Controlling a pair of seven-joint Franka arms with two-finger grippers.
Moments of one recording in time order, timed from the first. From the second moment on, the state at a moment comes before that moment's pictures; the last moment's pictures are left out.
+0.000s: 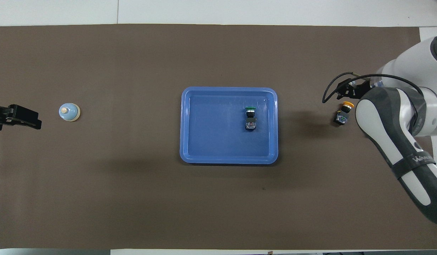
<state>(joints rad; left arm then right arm) 0.02 -0.01 -0.01 -1.67 0.01 1.54 0.07 -0.09 0.23 0.05 -1.87 -0.05 2.07 0.49</state>
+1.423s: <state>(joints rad) 0.02 -0.01 -0.01 -1.67 0.01 1.54 0.07 -0.08 0.32 0.06 -2.01 -0.06 2.27 0.58</state>
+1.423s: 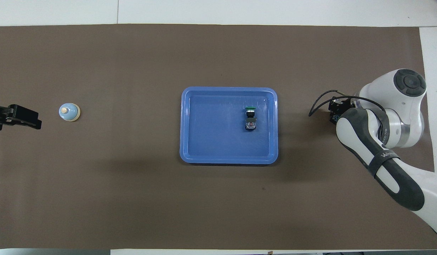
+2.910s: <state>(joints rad) 0.02 -0.01 -0.01 -1.67 0.01 1.54 0.07 0.47 0.51 0.07 -1.63 -0.01 2.17 0.52</state>
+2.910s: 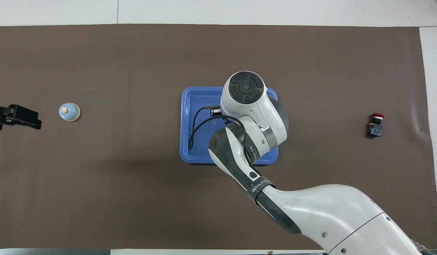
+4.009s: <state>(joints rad) 0.02 -0.01 -0.01 -1.67 0.01 1.54 0.07 0.49 0.49 0.06 -1.59 -0.01 2.10 0.63</state>
